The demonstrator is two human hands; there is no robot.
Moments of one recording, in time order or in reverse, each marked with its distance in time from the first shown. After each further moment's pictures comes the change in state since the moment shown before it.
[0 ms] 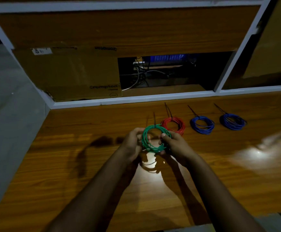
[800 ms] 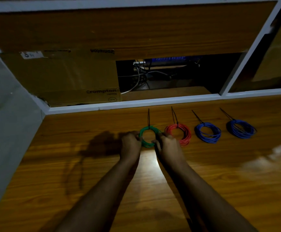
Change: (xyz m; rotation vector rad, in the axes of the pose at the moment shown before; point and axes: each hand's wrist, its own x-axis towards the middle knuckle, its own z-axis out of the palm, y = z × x) left_hand 0.079 -0.017 -0.021 0.967 0.524 0.293; right_hand 0.090 0.046 0.005 -1.026 0.364 -0.434
